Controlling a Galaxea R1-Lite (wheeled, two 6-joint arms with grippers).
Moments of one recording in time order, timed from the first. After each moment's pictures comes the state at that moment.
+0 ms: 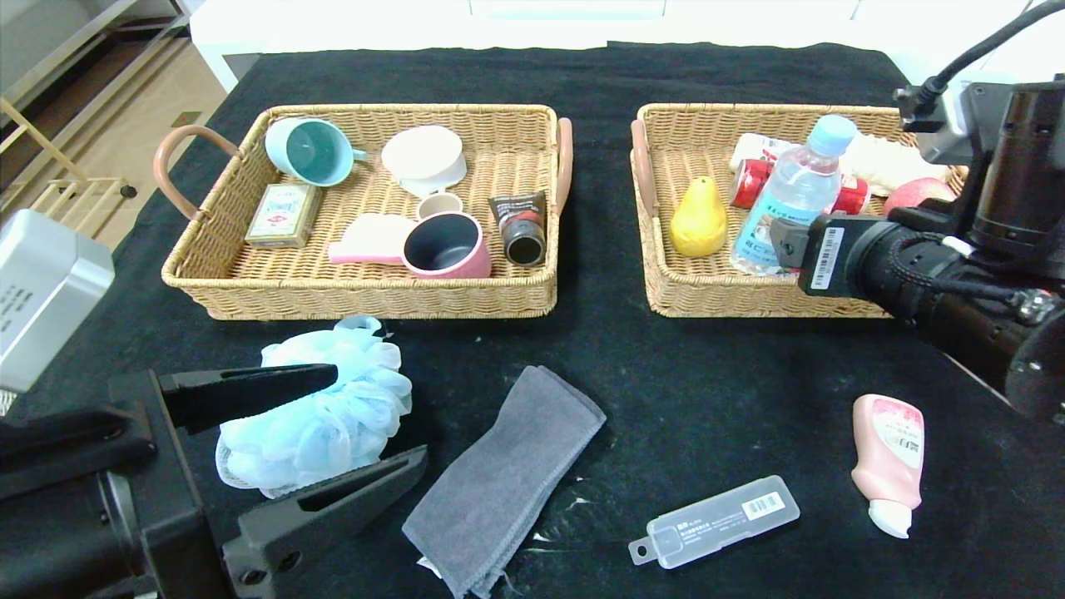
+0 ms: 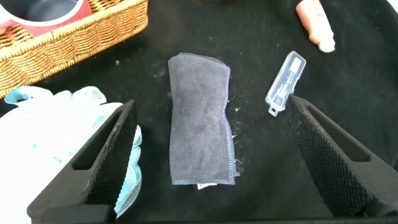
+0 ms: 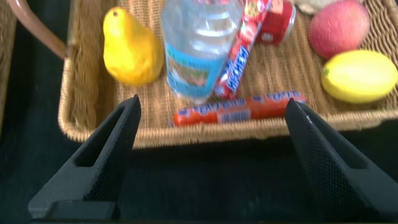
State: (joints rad) left arm -0.69 1.07 -0.71 -0.17 -0.03 0.01; right arm 0.66 1.54 -1.08 -0.33 -0.79 0.12
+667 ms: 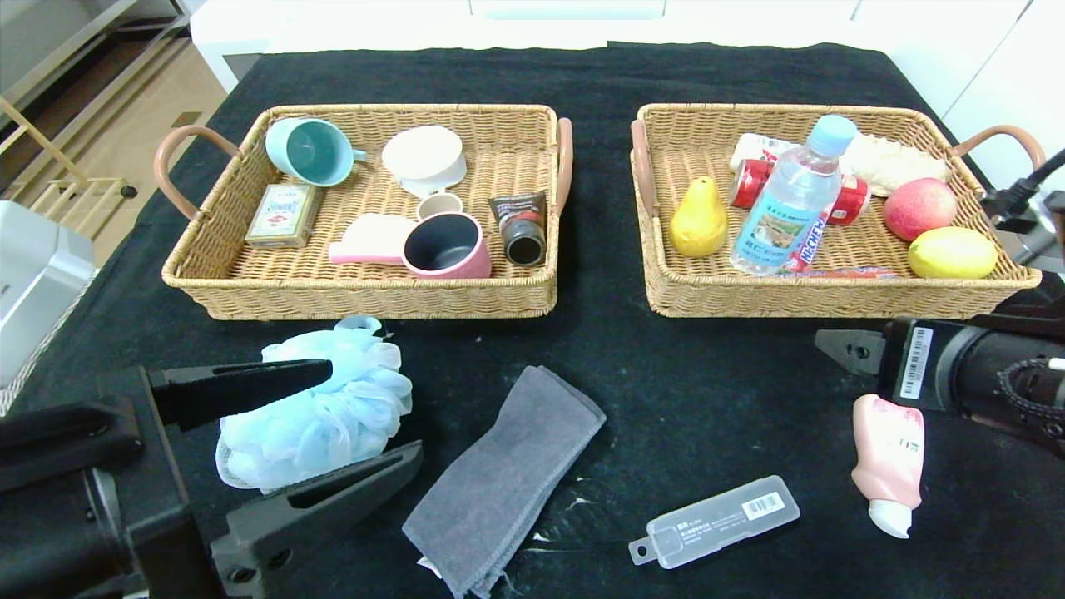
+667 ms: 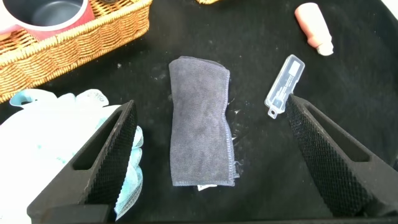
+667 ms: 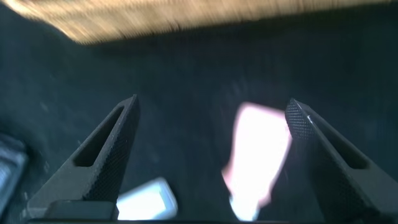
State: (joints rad) left arm -0.69 1.06 -0.71 -0.17 -0.03 0.01; right arm 0.64 1.38 -1.06 0.27 -0.60 0.55
